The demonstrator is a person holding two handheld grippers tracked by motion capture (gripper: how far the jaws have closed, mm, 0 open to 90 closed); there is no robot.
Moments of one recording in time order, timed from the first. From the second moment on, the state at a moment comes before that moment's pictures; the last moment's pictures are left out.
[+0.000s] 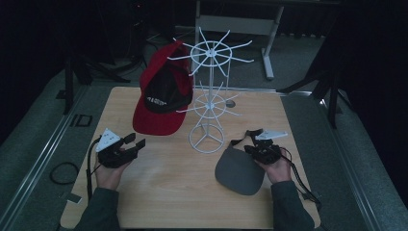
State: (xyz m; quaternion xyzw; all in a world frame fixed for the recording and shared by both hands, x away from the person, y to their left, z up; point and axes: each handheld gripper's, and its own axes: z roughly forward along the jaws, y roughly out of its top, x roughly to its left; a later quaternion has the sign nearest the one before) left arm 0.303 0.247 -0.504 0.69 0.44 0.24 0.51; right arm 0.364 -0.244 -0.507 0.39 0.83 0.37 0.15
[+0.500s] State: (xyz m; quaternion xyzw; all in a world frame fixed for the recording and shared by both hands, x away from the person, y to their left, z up) left arm 0.304 0.247 -0.506 0.70 0.45 0.24 0.51; right arm 0.410 -0.265 -0.514 0.44 0.81 0.34 0.19
